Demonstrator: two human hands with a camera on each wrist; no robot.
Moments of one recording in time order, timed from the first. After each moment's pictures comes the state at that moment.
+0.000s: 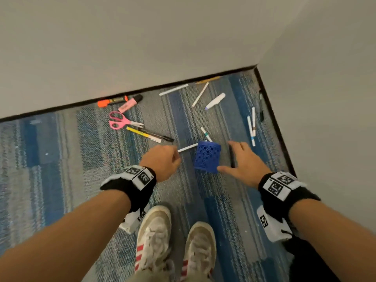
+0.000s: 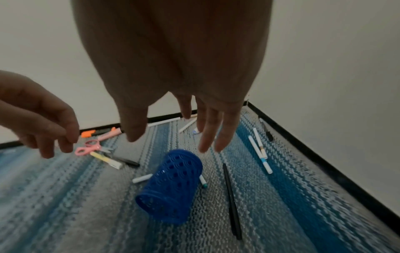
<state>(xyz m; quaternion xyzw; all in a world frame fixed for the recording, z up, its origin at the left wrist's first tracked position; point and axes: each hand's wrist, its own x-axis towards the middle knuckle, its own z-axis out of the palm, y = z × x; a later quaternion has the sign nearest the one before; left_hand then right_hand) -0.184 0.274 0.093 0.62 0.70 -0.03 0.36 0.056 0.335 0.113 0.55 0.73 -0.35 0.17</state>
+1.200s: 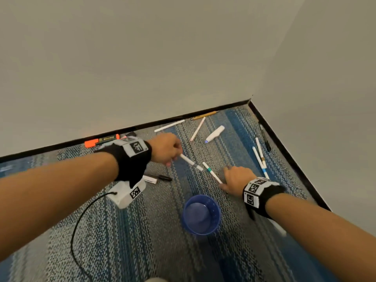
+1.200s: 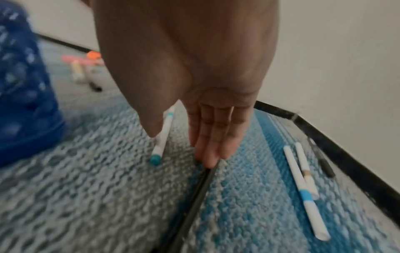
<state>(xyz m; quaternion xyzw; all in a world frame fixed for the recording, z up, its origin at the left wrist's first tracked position) -0.217 0.389 0.026 0.68 0.63 0.01 0.38 0.031 0.395 -0.042 0.50 0.81 -0.10 0.28</state>
